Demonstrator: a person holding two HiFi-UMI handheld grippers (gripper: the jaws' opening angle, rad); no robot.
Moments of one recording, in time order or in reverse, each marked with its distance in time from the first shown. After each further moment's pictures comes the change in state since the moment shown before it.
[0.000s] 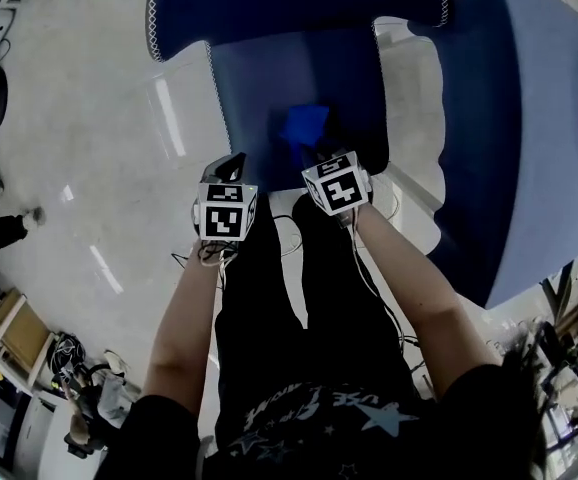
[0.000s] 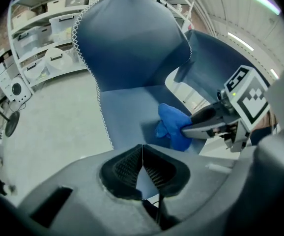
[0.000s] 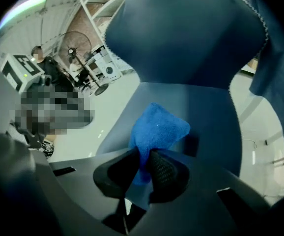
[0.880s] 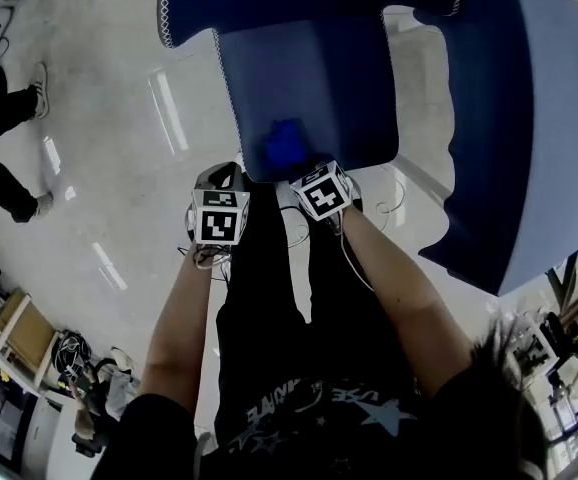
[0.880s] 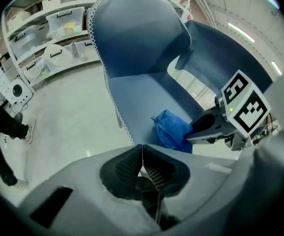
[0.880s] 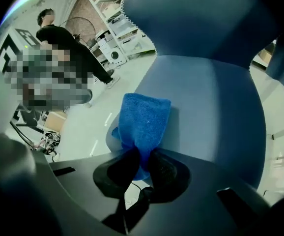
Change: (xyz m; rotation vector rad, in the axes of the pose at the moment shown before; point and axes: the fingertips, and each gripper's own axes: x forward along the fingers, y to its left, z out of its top) left arm -0.018 0.029 -0.060 0.046 0.088 0.021; right arm 0.035 0.066 -0.060 -0.050 0.138 0.071
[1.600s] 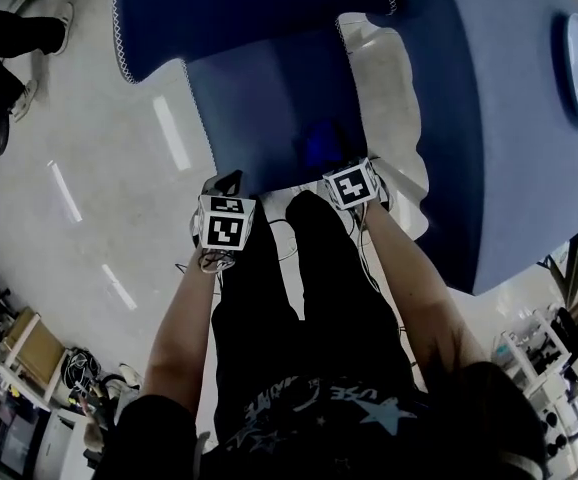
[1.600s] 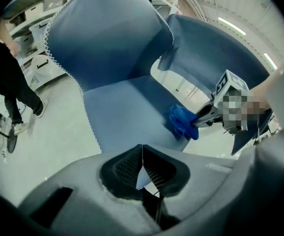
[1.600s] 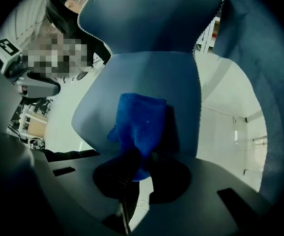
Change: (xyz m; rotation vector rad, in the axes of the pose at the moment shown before) left arm 0.000 -0.074 0.034 0.083 0.017 -0.028; right arm -0.072 -0.126 -0.065 0.129 0.060 -0.187
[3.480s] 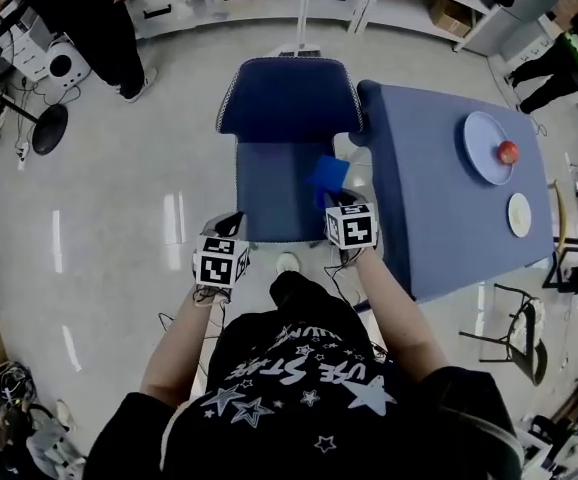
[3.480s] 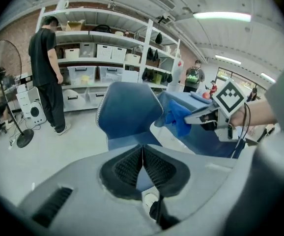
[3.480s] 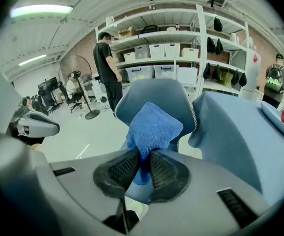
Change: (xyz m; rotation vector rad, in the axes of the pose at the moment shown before) left arm -0.238 -0.052 0.062 -0.105 -0.507 0.111; right arm -0.277 0.038 0.116 -0.071 -0.574 -0.096
